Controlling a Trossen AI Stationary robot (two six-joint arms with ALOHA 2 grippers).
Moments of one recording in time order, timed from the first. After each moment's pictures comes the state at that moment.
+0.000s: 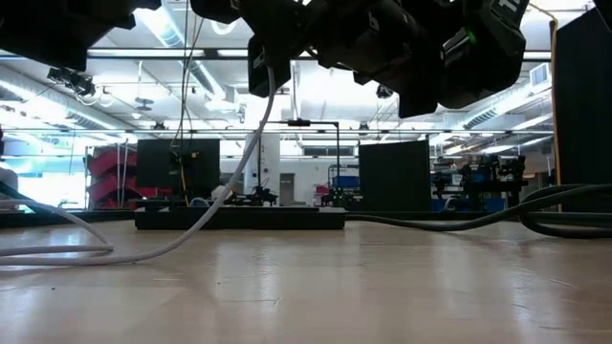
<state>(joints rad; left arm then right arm) -0.42 1.55 0.52 1.14 0.18 0.26 0.25 2.09 1.05 1.18 -0.50 0.23</state>
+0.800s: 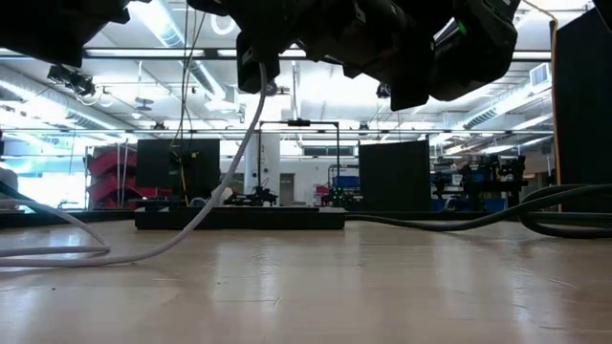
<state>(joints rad) -0.42 1.55 0.52 1.11 0.18 0.28 0.25 2.10 1.10 1.11 -0.48 0.24</state>
